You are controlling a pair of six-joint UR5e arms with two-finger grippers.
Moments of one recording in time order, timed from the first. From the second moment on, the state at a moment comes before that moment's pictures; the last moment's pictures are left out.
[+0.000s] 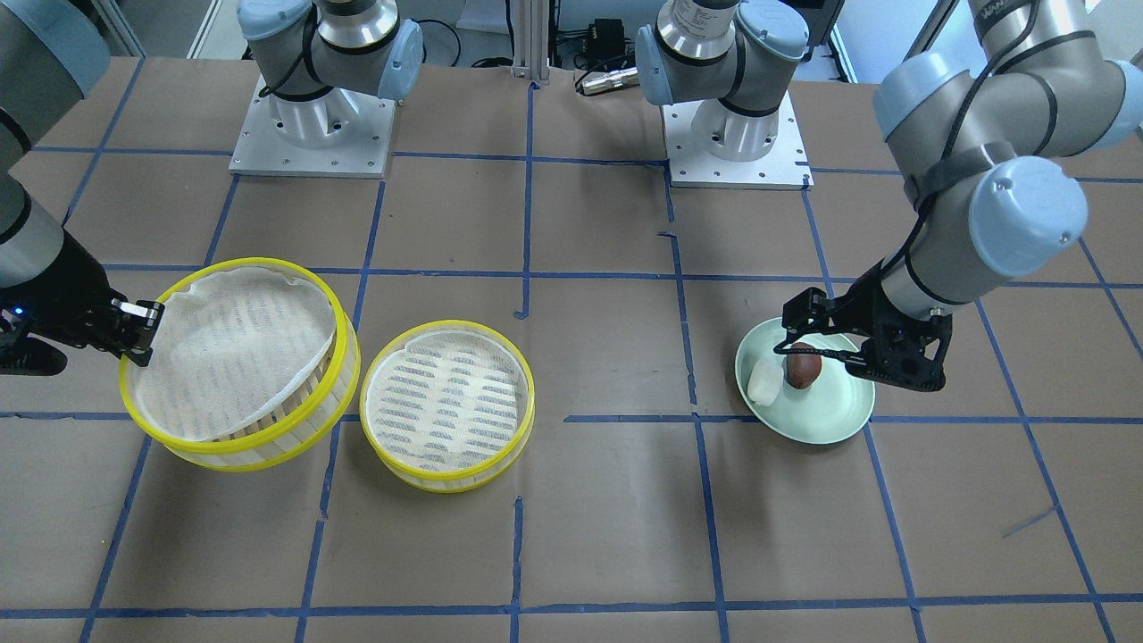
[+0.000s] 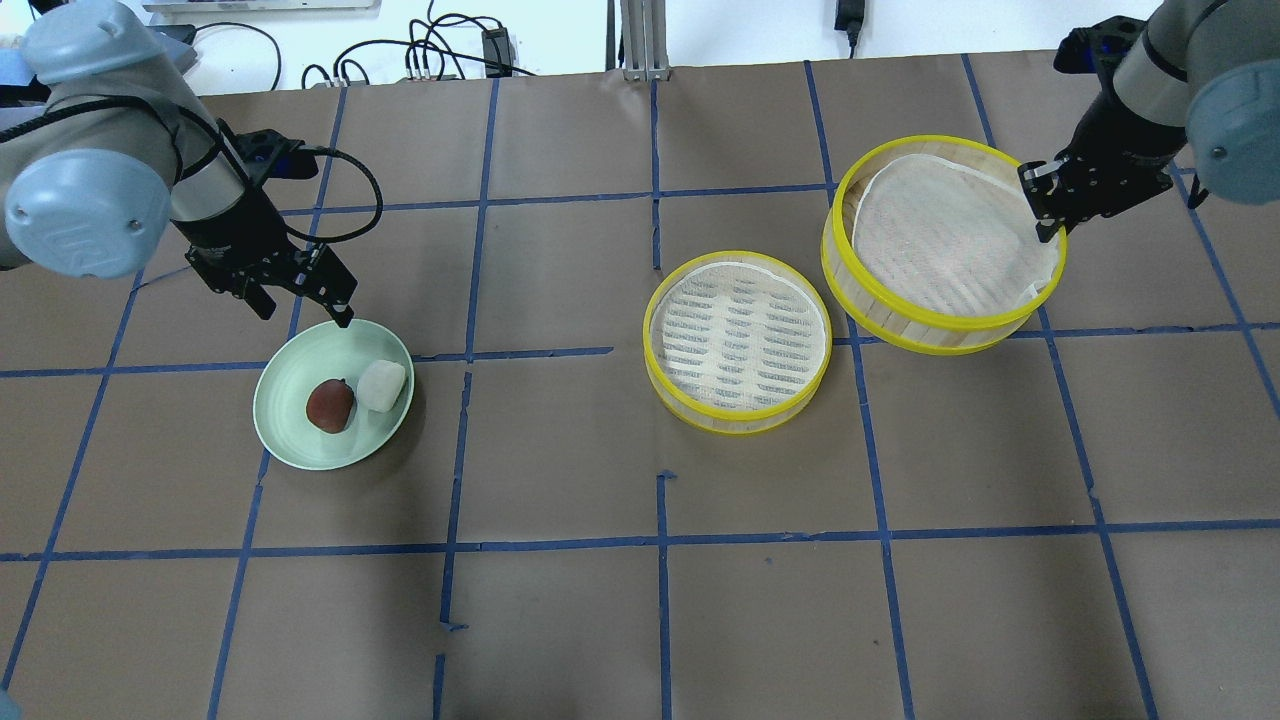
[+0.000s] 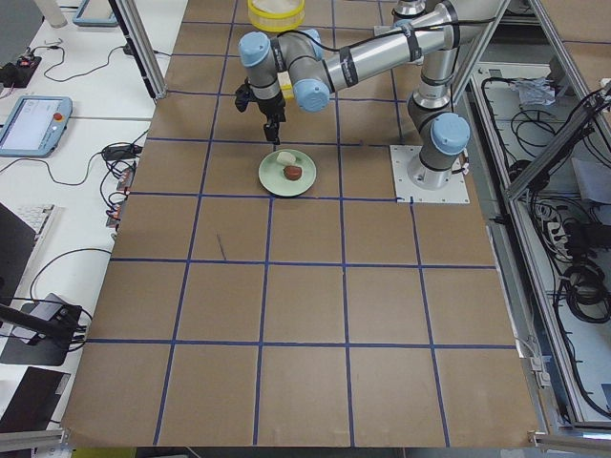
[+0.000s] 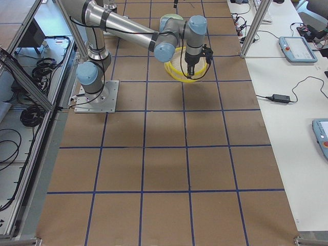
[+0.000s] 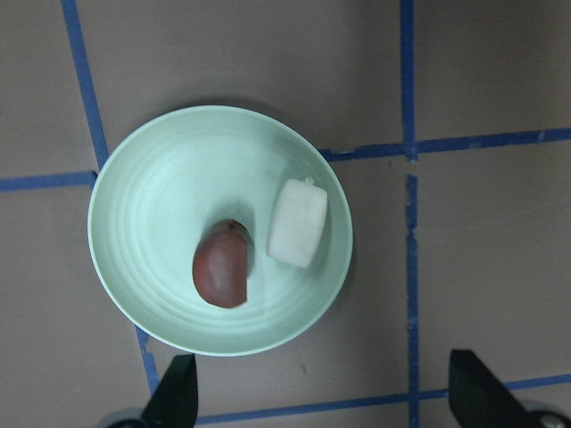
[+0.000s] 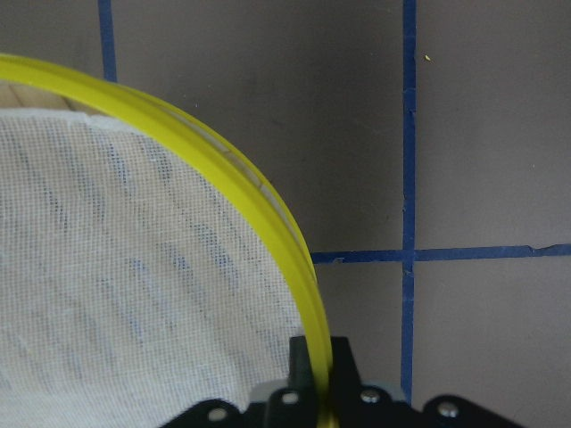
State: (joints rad) left arm -1.34 -1.80 -1.74 -1.35 1.56 0.49; right arm 1.29 -1.40 1.68 -1.86 -1.57 -0.26
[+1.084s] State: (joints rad) left arm -1.33 -1.94 -1.86 -1.17 1.53 0.74; right arm 1.27 -1.39 1.70 -1.87 -1.65 -0.32
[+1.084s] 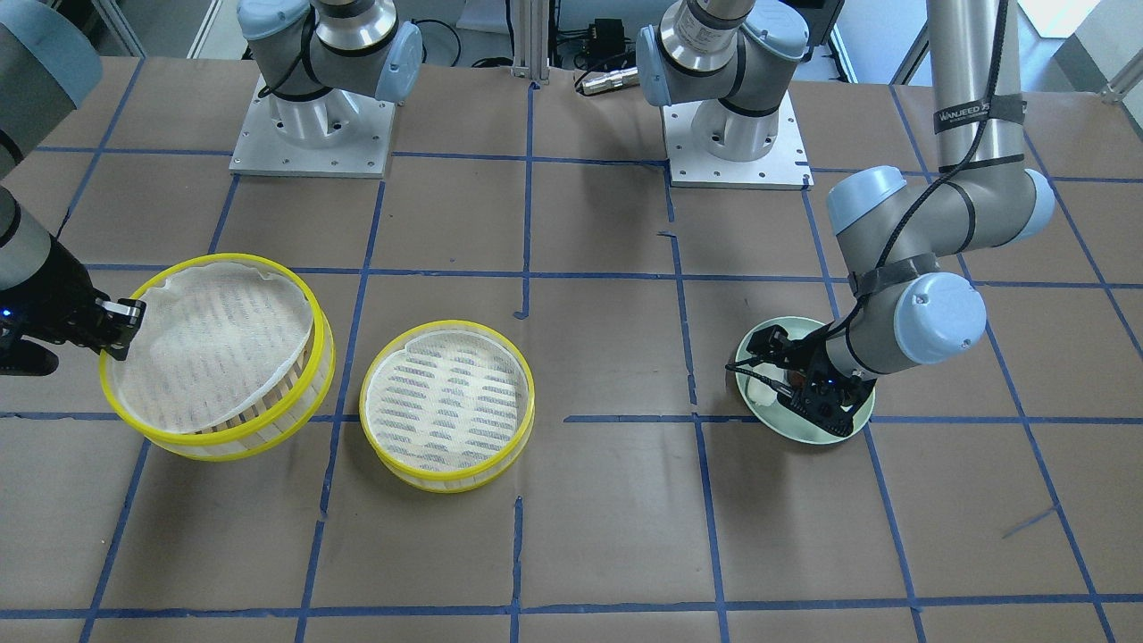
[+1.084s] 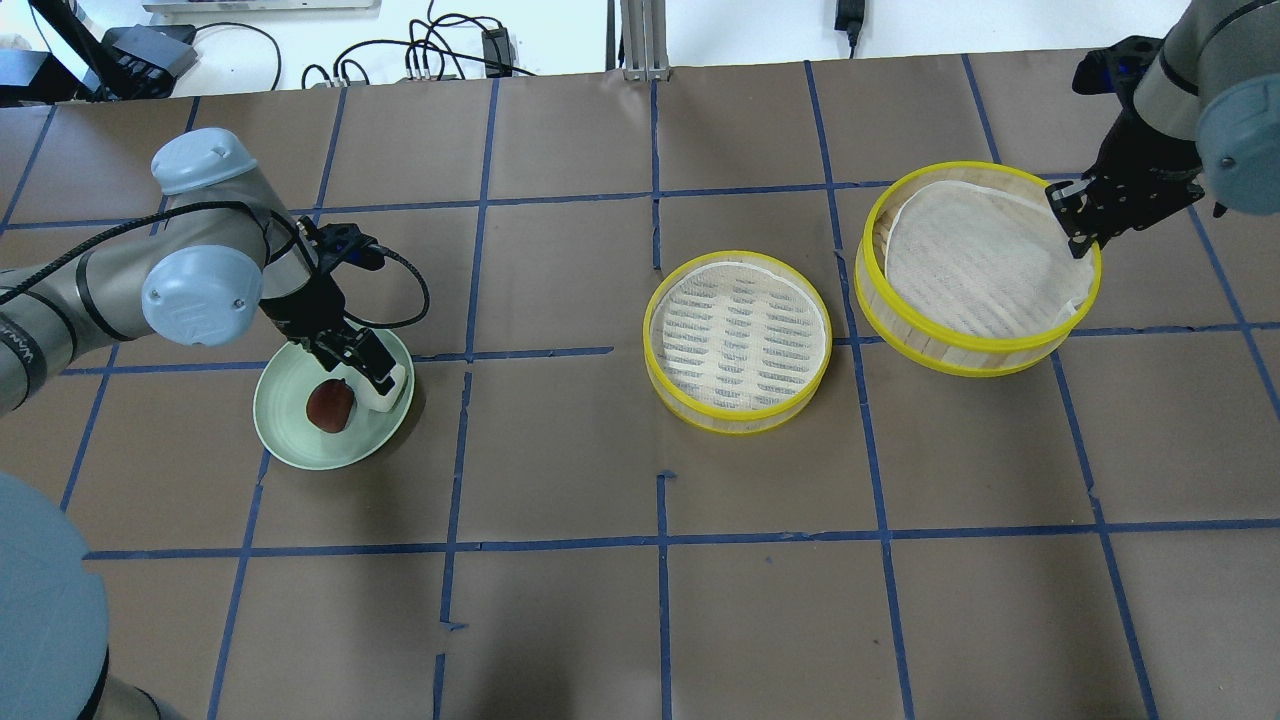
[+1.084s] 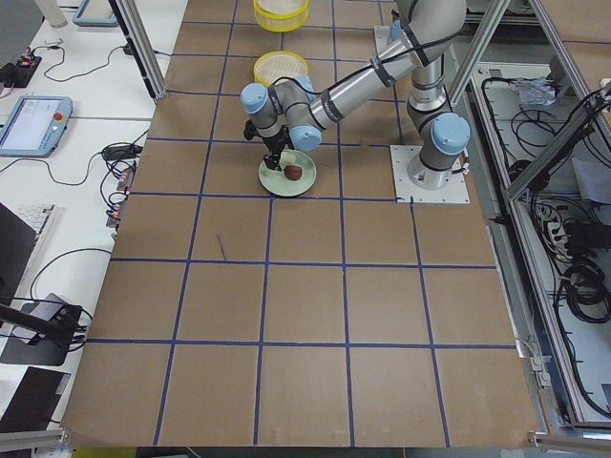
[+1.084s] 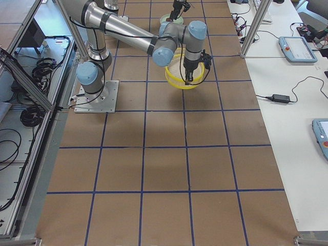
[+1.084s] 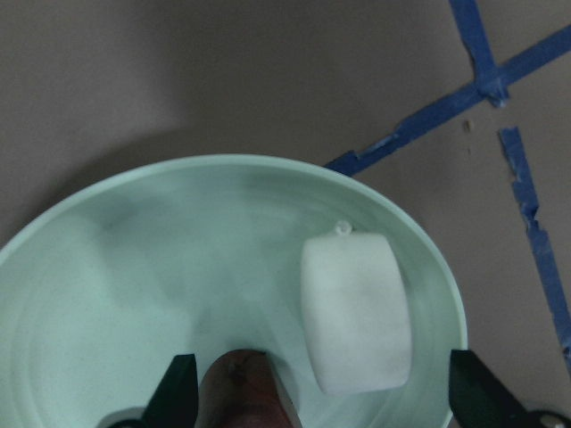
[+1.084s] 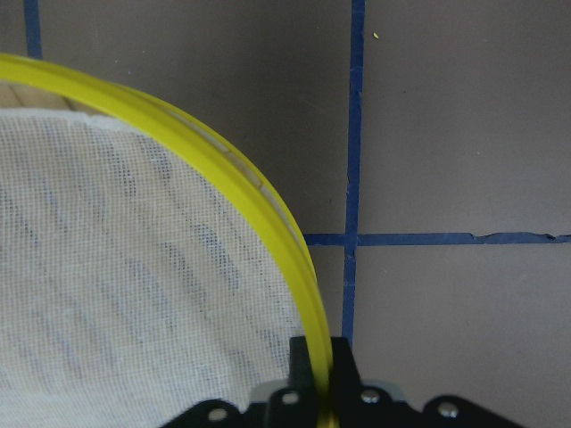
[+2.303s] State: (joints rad) left arm -1.34 -1.92 -1.85 -1.17 1.53 0.62; right arm 1.27 -1.40 1.71 -1.87 -1.65 -0.32
